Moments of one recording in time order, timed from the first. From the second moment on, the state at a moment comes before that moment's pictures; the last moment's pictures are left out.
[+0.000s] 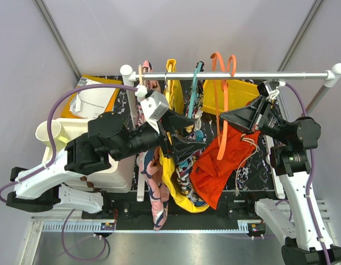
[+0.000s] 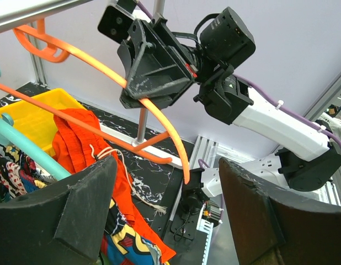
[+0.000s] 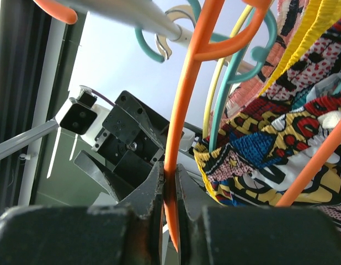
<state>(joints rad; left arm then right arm) -1.34 1.16 1.66 -0.42 -0.09 -0.23 0.14 0.78 1.01 0.32 -0.96 1.68</state>
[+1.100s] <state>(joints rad) -1.34 1.13 1.66 -0.39 -0.14 -0.24 0.35 0.81 0.96 0.18 -0.86 1.43</state>
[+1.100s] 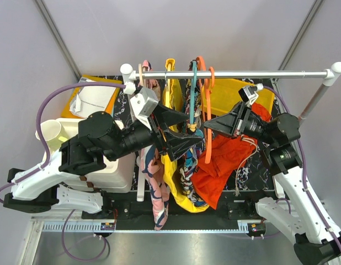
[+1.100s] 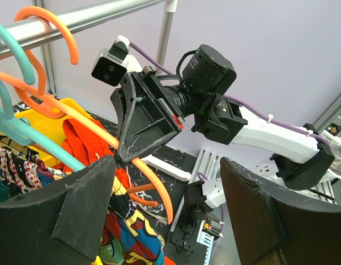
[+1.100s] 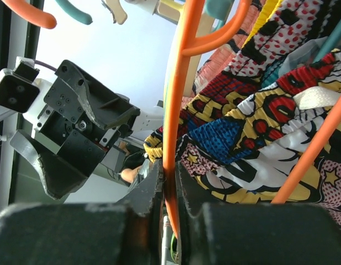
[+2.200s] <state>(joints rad) -1.34 1.09 1.64 -0.43 -0.14 -0.23 0.37 0.48 1.01 -0.93 -0.03 1.05</state>
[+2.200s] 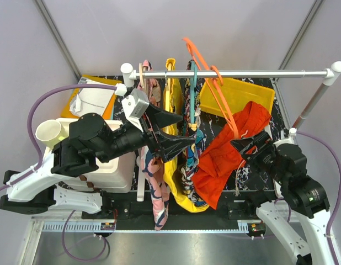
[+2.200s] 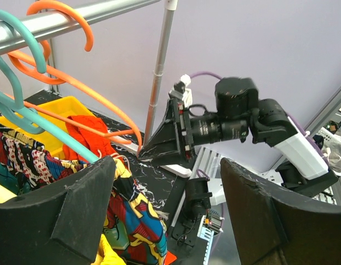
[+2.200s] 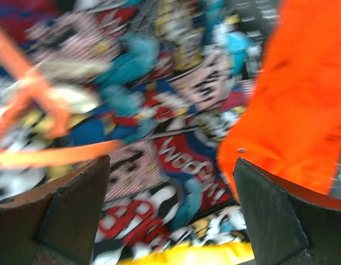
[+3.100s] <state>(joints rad) -1.34 1.07 1.62 -0.43 -0.13 -0.25 0.37 0.77 0.58 -0.74 0.19 1.33</state>
